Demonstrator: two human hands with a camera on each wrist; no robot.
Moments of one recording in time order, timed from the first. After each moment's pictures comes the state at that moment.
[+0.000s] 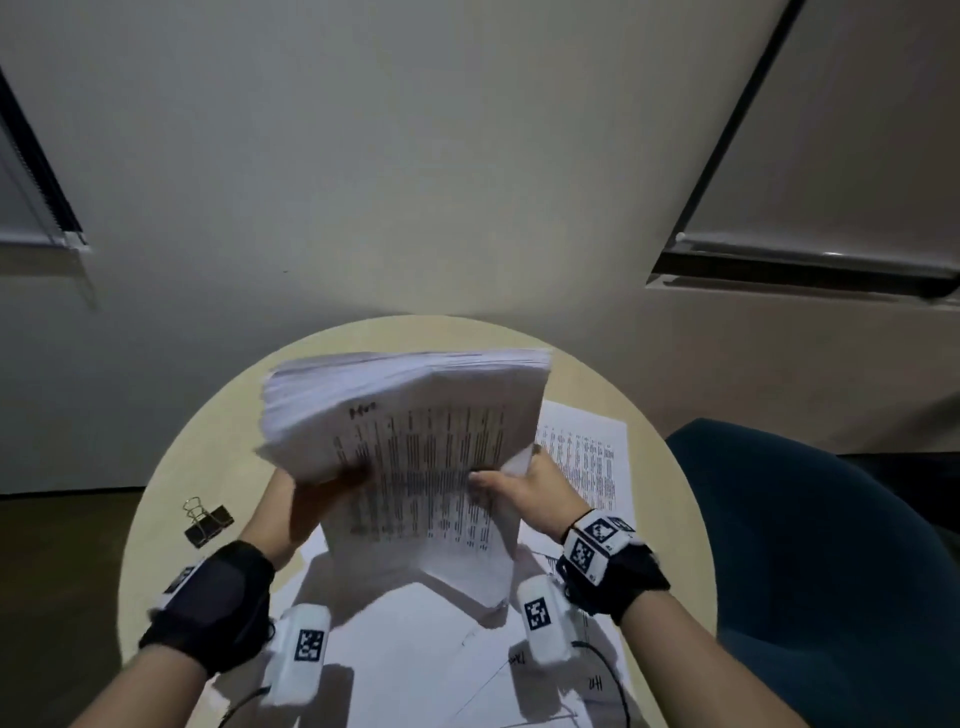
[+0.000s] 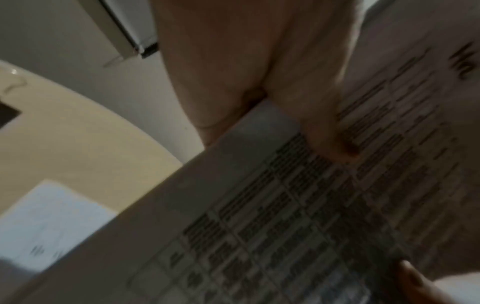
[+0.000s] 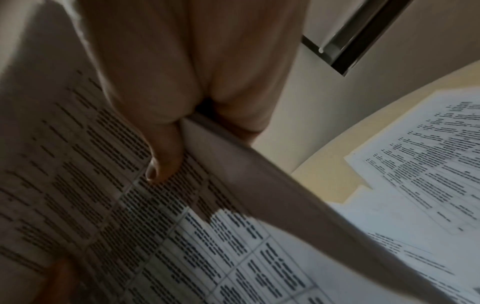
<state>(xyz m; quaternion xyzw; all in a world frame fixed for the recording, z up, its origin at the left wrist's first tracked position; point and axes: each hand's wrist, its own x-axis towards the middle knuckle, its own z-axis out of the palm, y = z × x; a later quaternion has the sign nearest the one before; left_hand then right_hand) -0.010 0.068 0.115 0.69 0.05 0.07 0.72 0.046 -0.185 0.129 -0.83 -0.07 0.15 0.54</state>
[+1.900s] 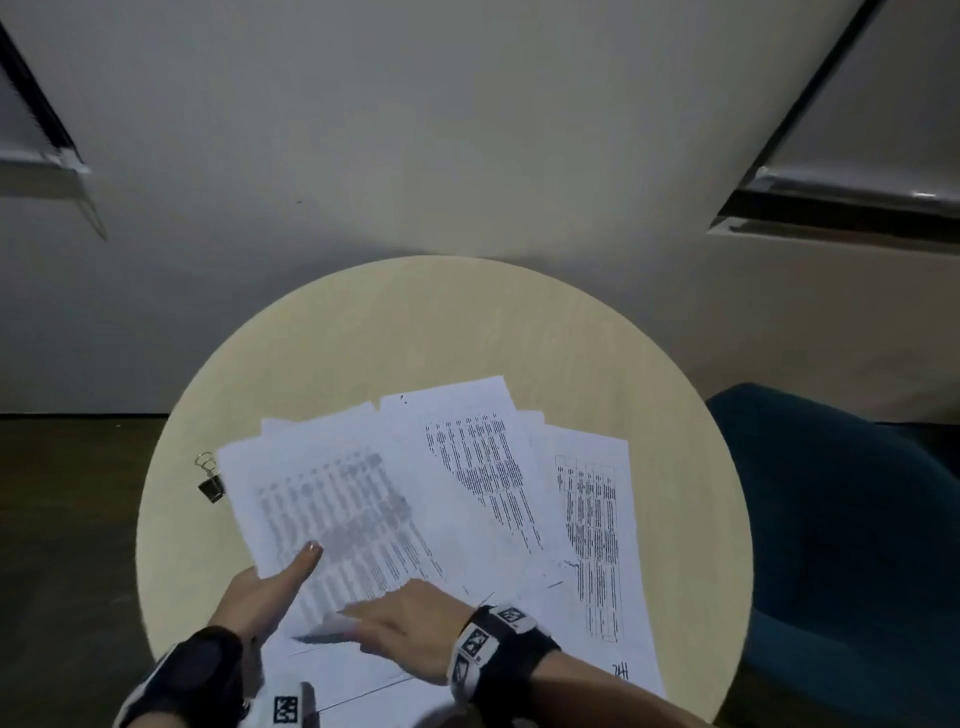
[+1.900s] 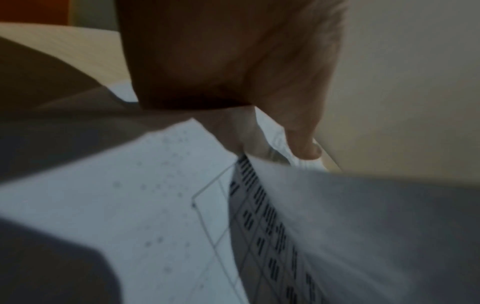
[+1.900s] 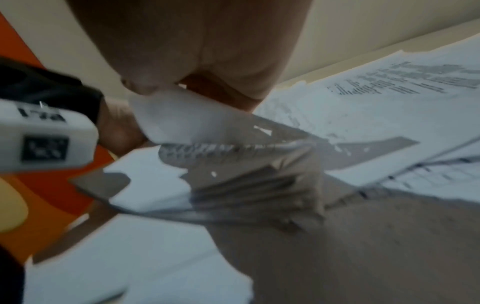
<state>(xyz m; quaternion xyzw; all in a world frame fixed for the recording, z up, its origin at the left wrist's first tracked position) -0.068 0.102 -0.004 0.65 0.46 -0.16 0.58 -0.031 -0.100 0.025 -0.78 -0.41 0.40 0.27</state>
